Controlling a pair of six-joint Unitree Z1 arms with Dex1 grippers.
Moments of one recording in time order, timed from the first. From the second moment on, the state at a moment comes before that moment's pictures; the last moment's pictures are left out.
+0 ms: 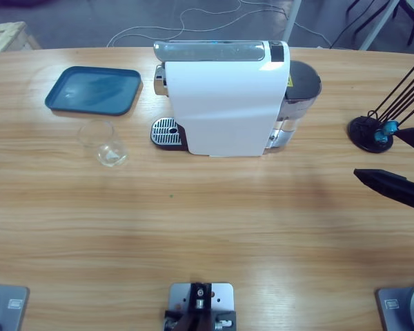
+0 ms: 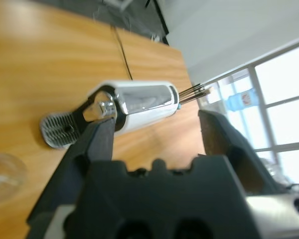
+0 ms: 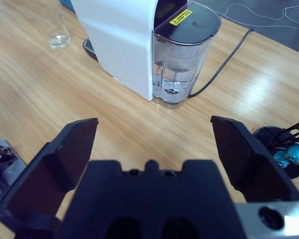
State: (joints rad) arm 0 -0.44 1.37 -1.13 0.22 -0.56 -0.73; arm 1 0.65 0.88 -0.46 0.06 0.02 -0.01
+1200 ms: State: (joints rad) arm 0 -0.43 1.80 -1.25 0.01 -0.88 -0.90; arm 1 0.65 0.82 -0.44 0.06 0.02 -0.01
